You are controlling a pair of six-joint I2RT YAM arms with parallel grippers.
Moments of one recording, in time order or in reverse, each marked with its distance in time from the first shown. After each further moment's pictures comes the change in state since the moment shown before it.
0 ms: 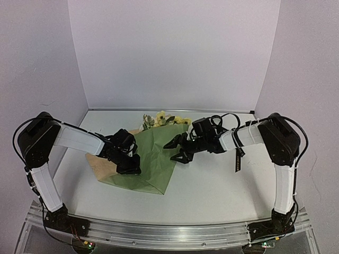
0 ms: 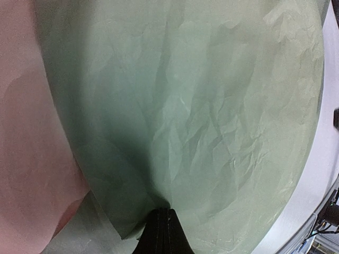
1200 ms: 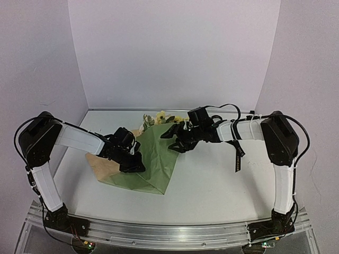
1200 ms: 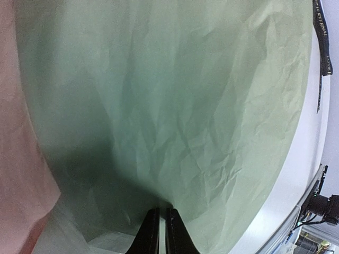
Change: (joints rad) left arm 0.021 0.014 -0.001 0.090 0.099 0.005; right arm -0.002 0.022 0.203 -0.177 0.108 -0.073
